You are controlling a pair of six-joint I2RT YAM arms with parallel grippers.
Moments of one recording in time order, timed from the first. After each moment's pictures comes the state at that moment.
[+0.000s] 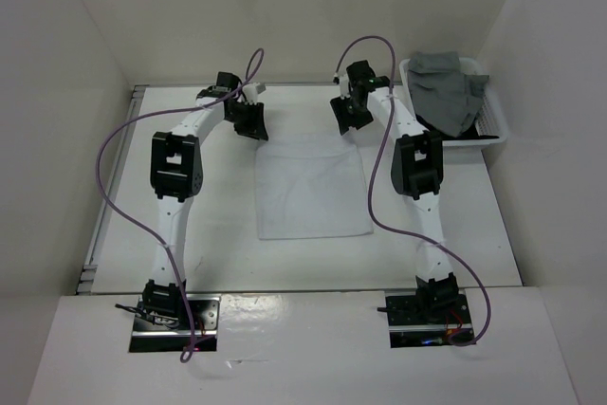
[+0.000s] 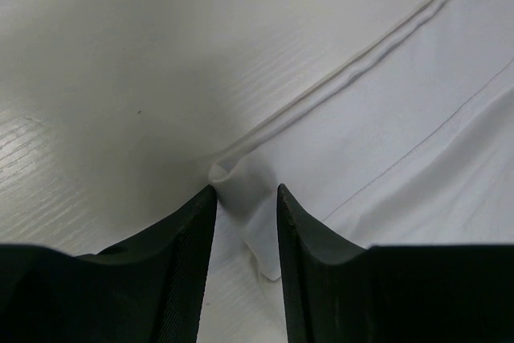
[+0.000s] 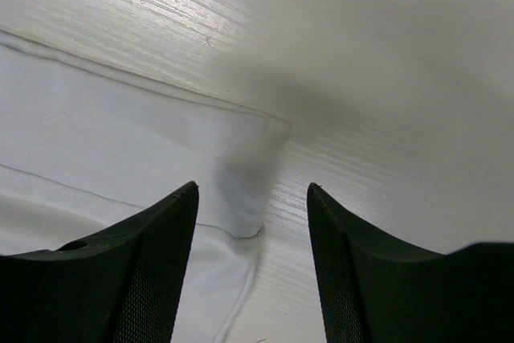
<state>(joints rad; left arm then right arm) -0.14 2.48 2.13 -0.70 0.53 0.01 0.26 2.48 2.29 -0.88 -0.09 -0.14</state>
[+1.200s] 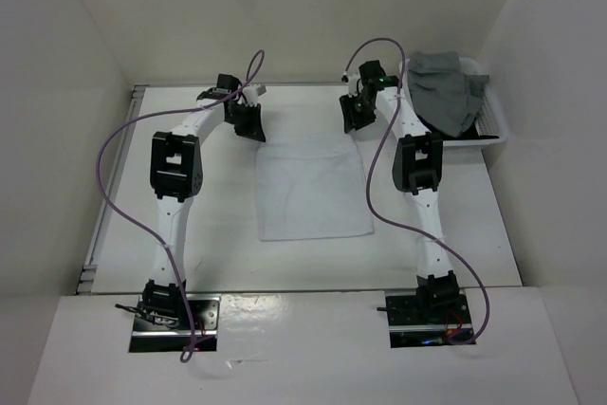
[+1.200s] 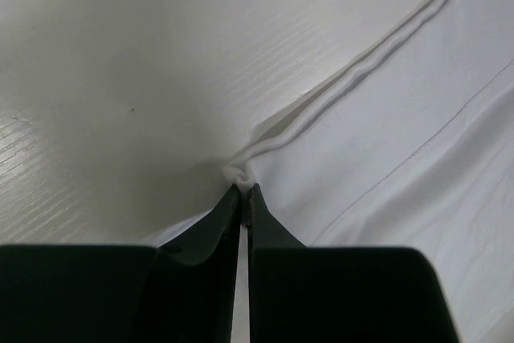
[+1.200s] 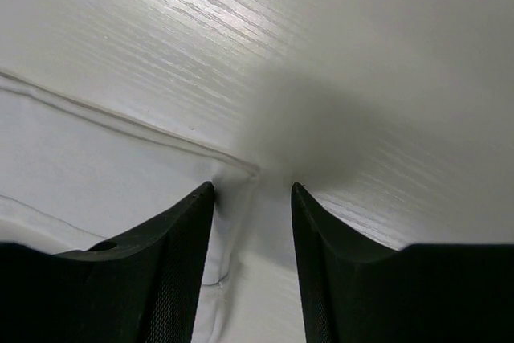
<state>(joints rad) -0.14 2.49 2.12 -0.69 0.54 0.03 0.18 2.64 2.48 -0.94 -0.25 -0.15</state>
